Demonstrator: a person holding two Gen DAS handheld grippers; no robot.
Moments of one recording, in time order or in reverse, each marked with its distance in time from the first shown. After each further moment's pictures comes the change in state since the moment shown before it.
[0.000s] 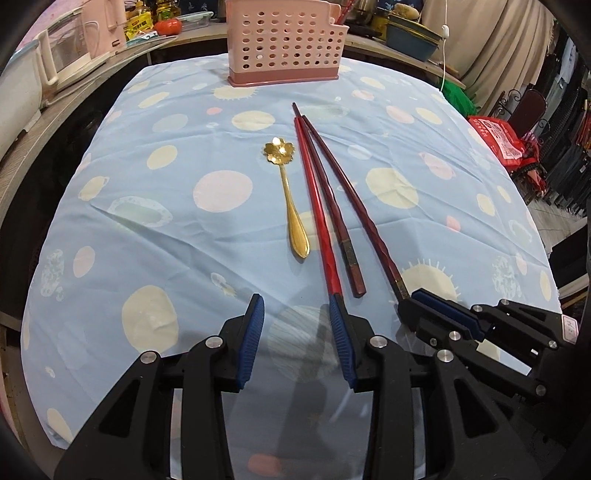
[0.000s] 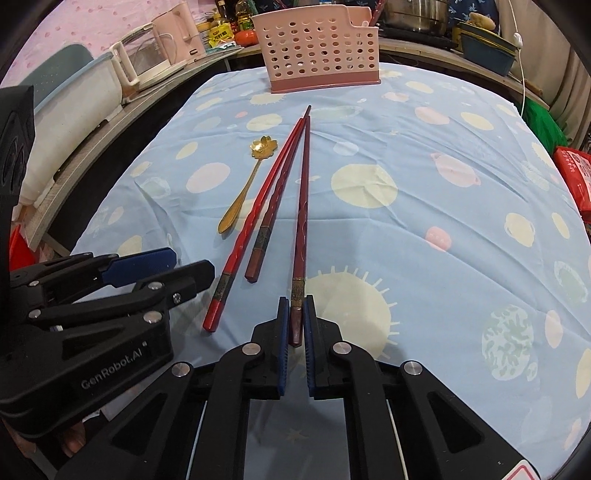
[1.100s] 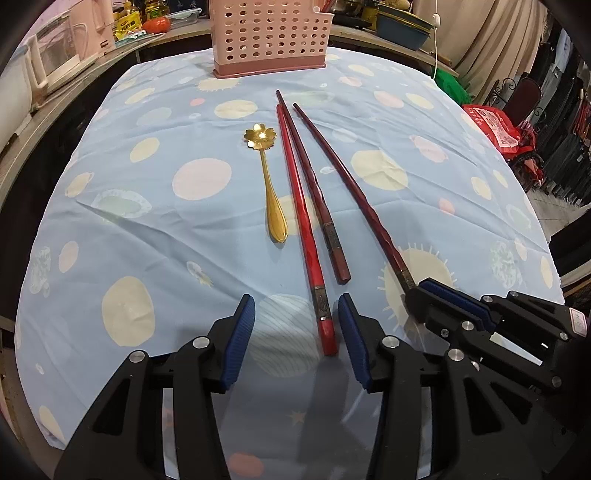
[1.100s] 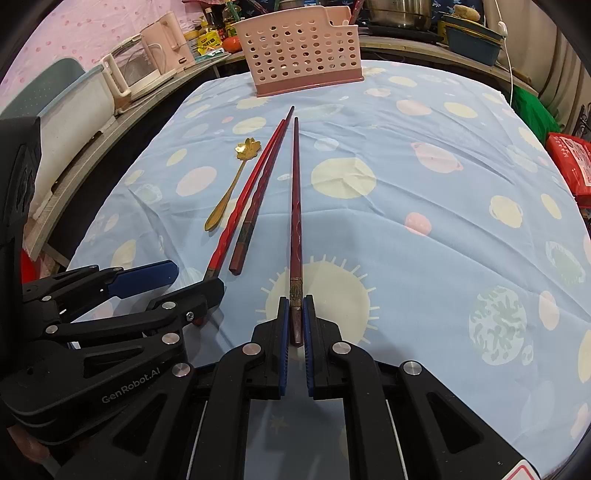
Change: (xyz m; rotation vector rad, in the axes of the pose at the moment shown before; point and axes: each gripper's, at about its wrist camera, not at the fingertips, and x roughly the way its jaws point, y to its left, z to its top) left arm 0.008 -0.011 -0.007 0.029 0.017 -0.003; right arm -0.002 -0.012 -0.006 0.045 -0.011 0.004
